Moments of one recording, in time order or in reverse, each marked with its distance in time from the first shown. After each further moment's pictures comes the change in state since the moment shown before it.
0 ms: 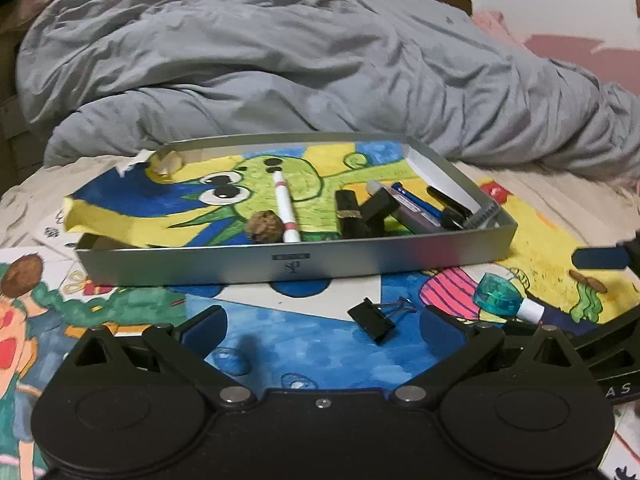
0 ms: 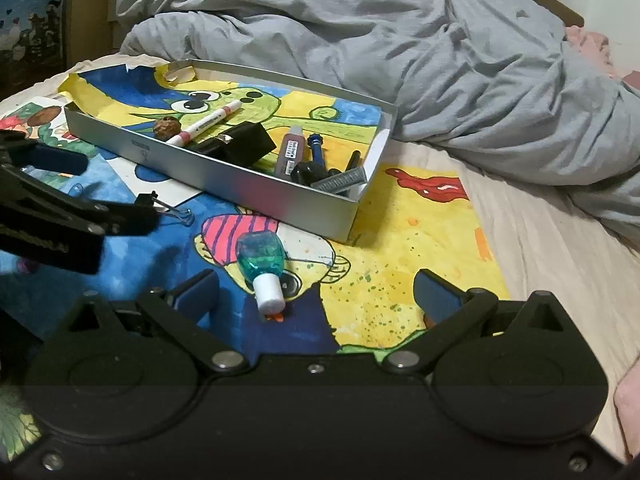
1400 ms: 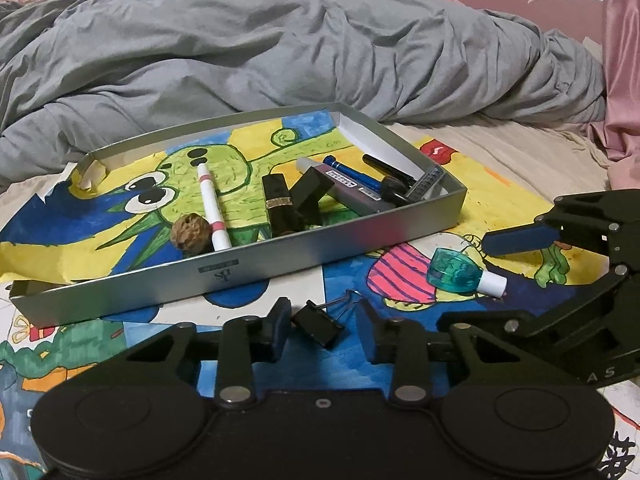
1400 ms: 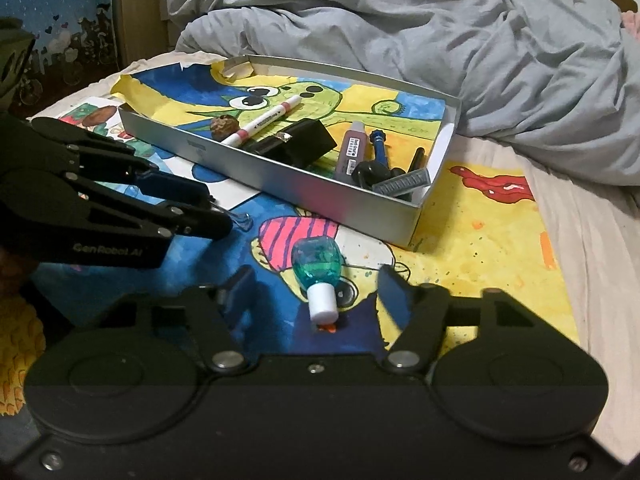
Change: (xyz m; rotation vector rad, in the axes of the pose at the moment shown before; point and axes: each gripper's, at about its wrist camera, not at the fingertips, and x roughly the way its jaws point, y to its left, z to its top) left arm 0.019 -0.013 0.012 0.149 0.094 -0.163; right arm 0.003 -0.002 0.010 -0.008 0.033 0.212
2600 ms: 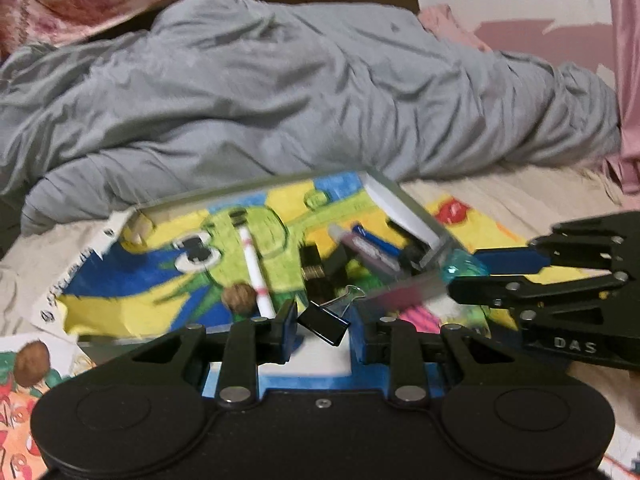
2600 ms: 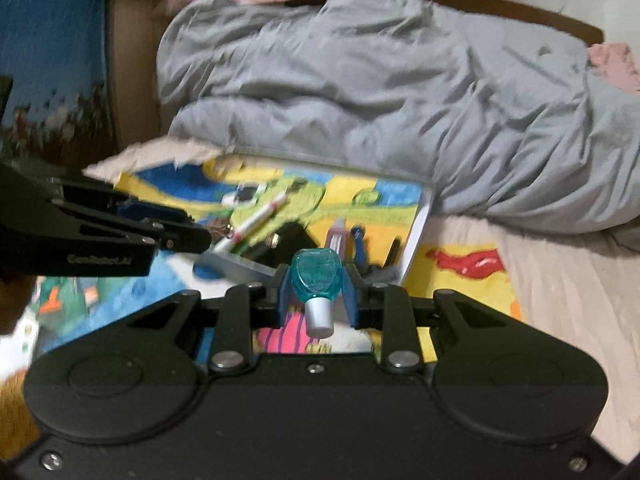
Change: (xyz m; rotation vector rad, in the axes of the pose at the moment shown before) left arm -0.044 -0.006 0.031 -0.003 -0.123 0.122; right arm -0.038 -0.011 0.021 0.079 -0.265 -0.018
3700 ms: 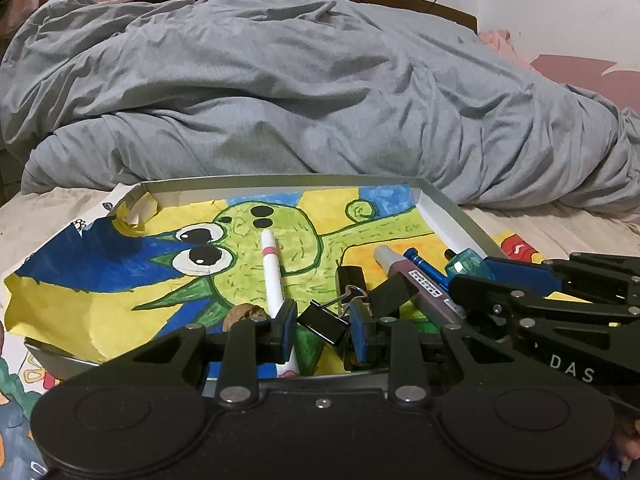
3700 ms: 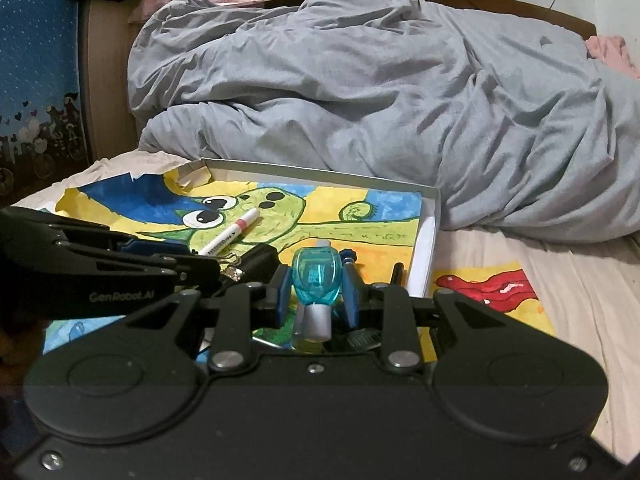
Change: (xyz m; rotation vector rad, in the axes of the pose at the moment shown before) left arm 0.077 0.026 0.001 -0.162 -0.022 0.039; right arm 0.083 -0.010 0.003 0.016 -0.010 -0.033
